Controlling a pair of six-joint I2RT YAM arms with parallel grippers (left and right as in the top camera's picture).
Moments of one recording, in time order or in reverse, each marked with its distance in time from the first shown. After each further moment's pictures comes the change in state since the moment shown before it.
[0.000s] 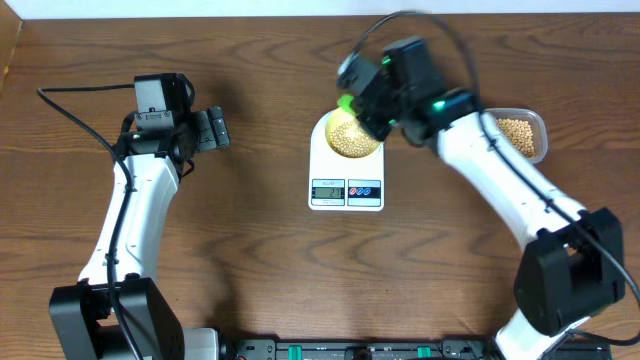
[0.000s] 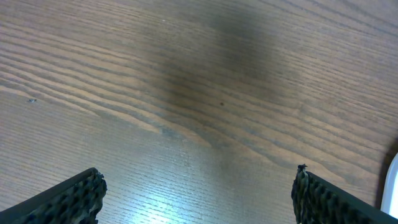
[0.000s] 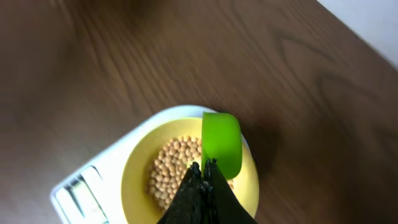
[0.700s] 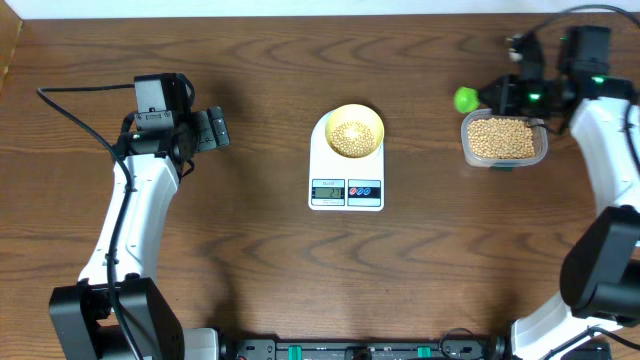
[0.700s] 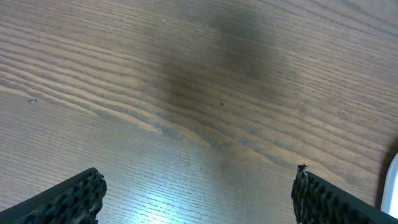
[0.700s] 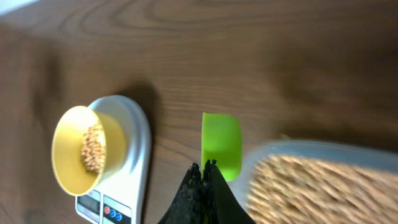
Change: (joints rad) left arm 0.000 0.000 0.000 0.000 0.000 0.000; right arm -0.566 0.000 0.000 -0.231 -0.220 0.308
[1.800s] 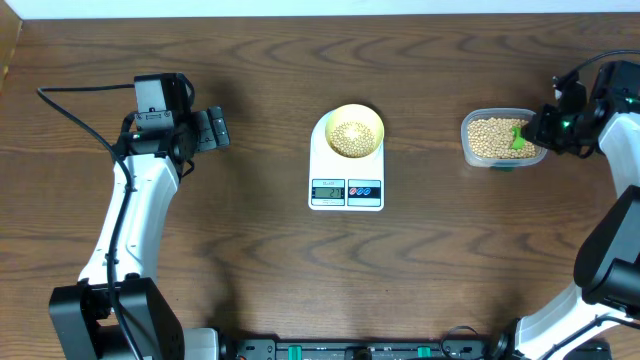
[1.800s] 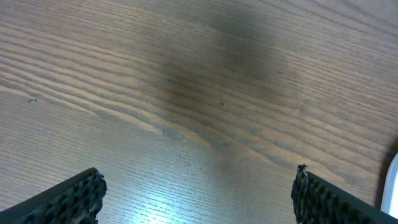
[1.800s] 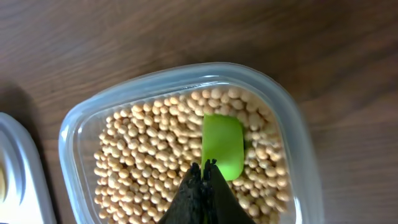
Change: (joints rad) left arm 0.000 0.000 0.000 0.000 0.000 0.000; right arm -0.161 0.076 -0.103 0.001 0.183 0.021
